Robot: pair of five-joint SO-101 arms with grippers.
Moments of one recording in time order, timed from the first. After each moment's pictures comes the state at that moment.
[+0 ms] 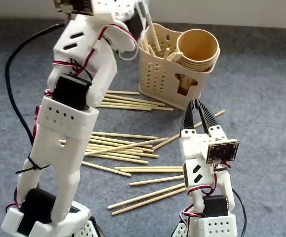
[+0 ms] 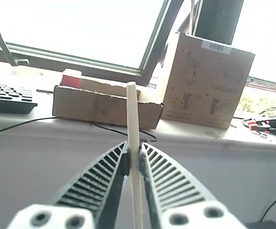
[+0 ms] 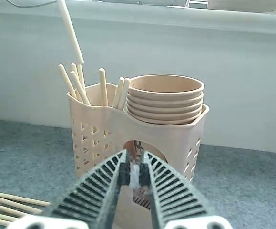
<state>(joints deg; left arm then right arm) 16.4 -12.9 -15.4 25.4 17.1 -9.4 -104.0 95.9 11.6 5.8</state>
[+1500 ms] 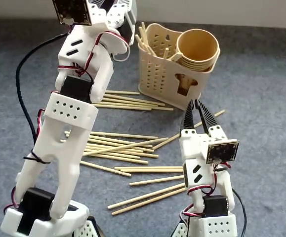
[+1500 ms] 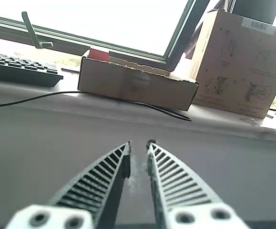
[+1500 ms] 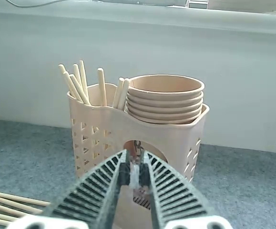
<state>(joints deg) 11.9 -12.8 2.6 9.5 17.2 -9.4 -104.0 95.9 11.6 5.8</state>
